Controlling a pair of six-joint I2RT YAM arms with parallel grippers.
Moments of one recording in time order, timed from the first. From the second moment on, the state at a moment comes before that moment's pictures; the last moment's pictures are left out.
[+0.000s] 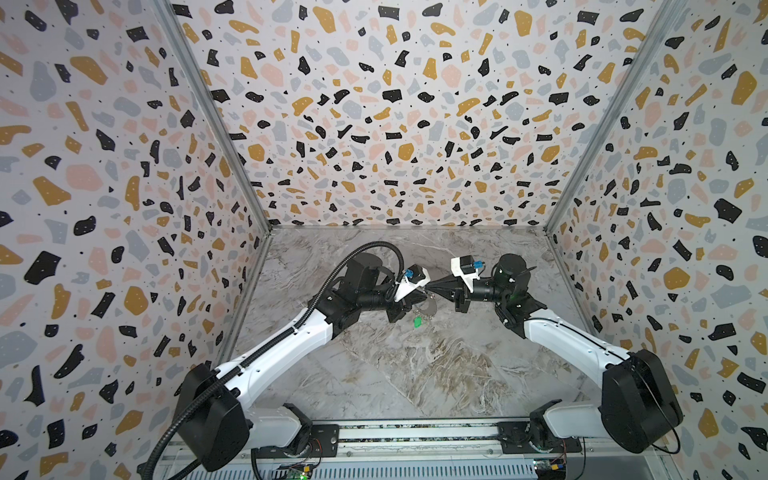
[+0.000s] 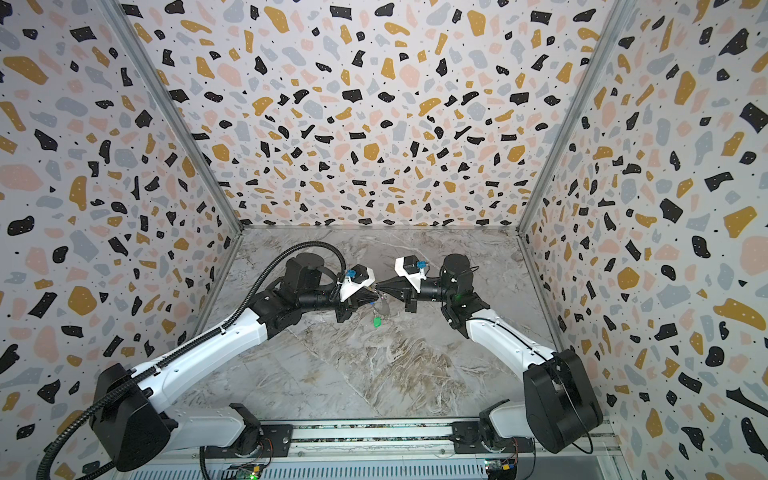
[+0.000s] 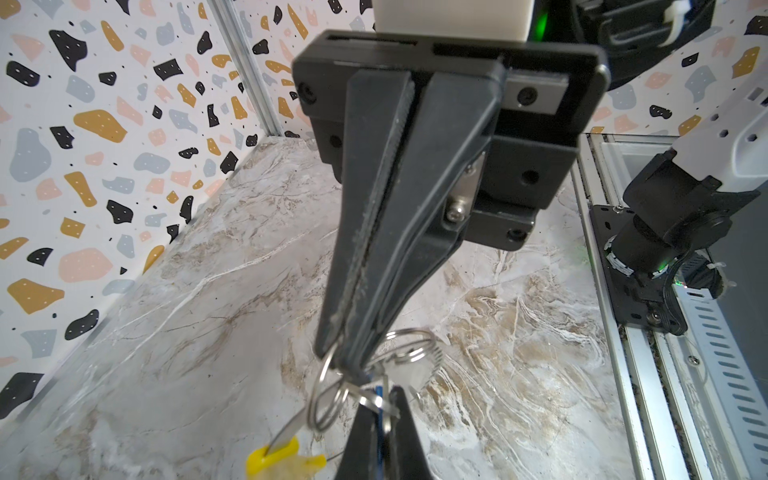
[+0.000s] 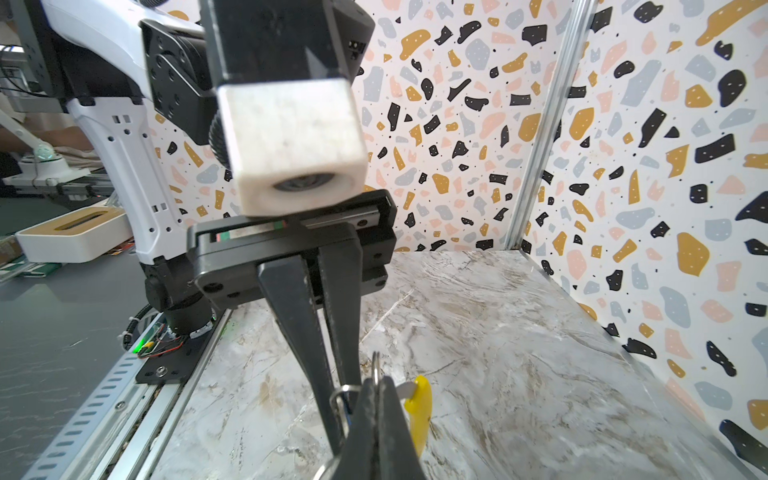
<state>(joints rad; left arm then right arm) -0.65 1.32 1.06 -0.24 0.56 0.39 0.46 1.35 0.81 0.51 -1.05 -0.10</state>
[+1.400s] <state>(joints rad) -0.63 1.36 1.14 -0.33 0.39 0.41 0.43 1.31 0.72 0.68 -0.81 -0.02</state>
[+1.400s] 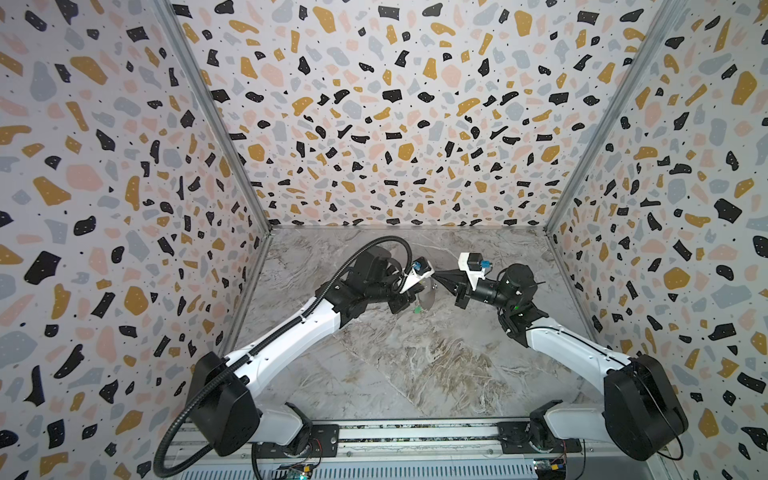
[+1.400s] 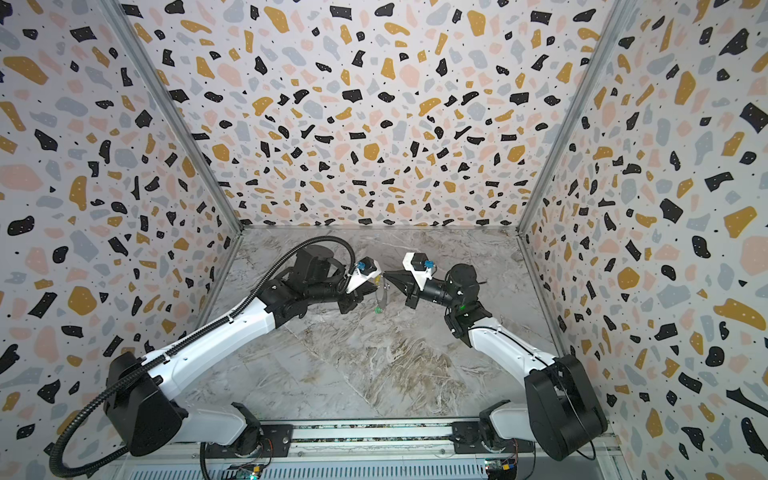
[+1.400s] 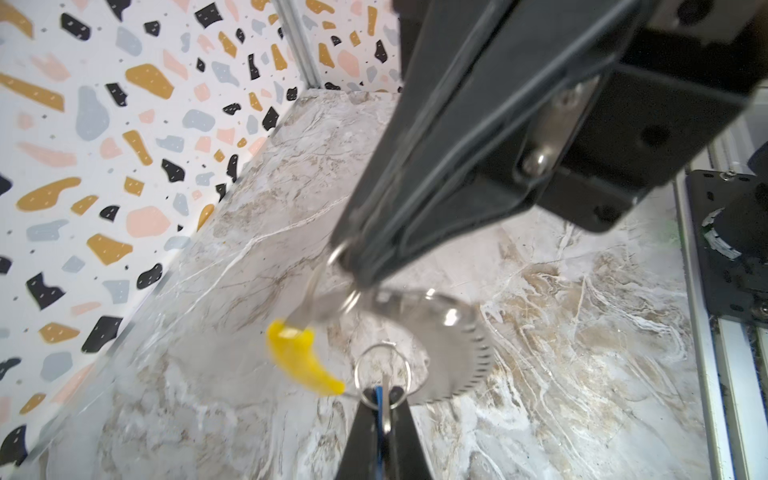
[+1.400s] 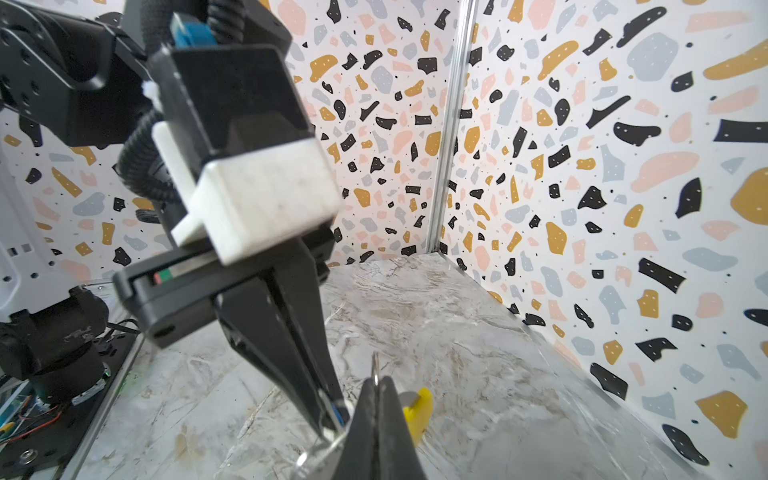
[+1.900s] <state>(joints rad) -0.43 1.51 0.90 -0.13 0.28 0.09 0.30 1.24 0.71 0.43 -0.82 -0.18</state>
